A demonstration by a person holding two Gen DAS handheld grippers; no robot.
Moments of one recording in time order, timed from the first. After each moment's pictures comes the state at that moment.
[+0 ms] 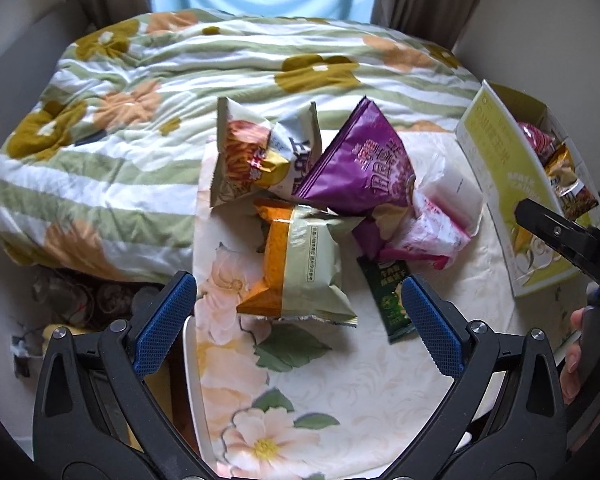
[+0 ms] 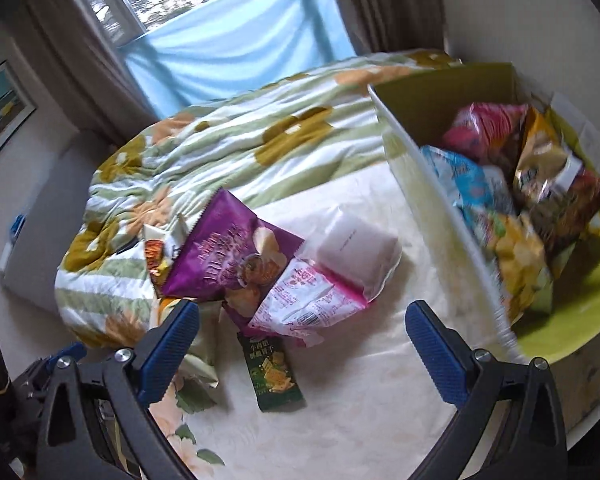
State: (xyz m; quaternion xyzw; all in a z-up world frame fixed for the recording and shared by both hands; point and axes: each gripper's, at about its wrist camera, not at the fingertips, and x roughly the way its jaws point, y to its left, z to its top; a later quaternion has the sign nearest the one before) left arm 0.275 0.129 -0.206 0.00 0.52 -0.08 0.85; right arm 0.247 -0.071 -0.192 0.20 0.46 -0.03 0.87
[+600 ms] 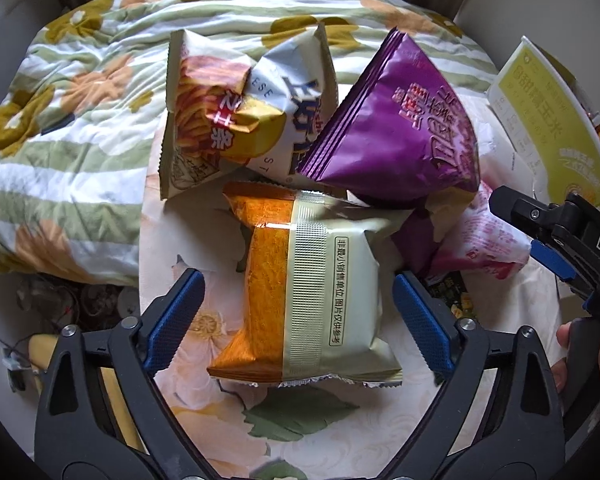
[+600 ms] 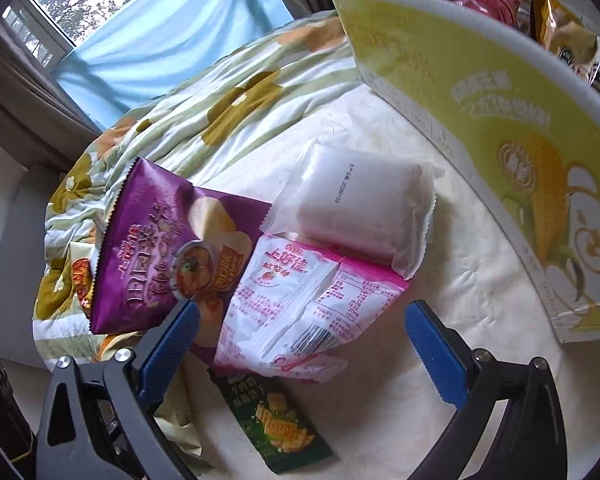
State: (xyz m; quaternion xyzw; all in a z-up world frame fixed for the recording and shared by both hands) left arm 0.325 0.122 -0.292 0.01 0.55 -0.10 0.83; right arm 0.291 -0.060 -0.276 0.26 0.49 -0.10 0.82
